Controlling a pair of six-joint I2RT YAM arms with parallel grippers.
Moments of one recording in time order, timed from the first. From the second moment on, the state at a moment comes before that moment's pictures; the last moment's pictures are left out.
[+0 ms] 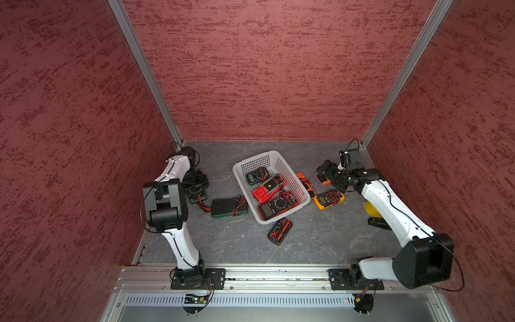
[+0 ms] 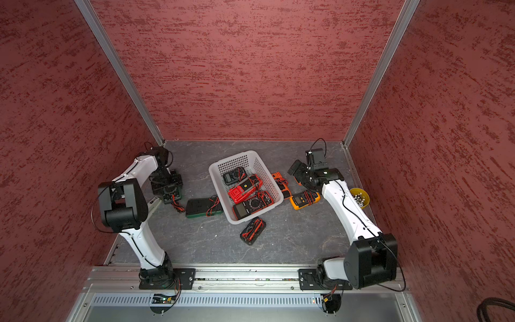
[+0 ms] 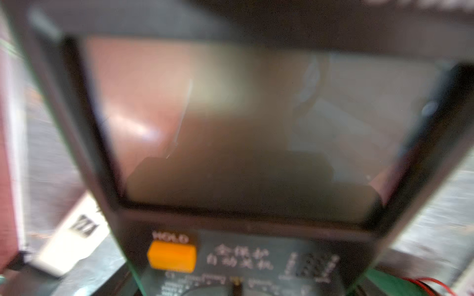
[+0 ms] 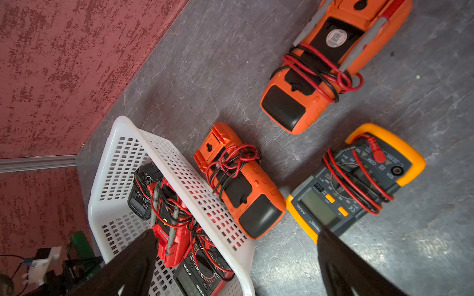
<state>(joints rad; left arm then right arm) 0.17 1.88 1.54 -1.13 -0.06 -0.26 0.19 1.36 1.18 -0.70 -0.11 0.83</state>
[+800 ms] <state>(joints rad) -0.25 1.98 2.19 -1.02 0.03 0.20 0.19 1.32 1.18 -0.66 -0.10 0.84</state>
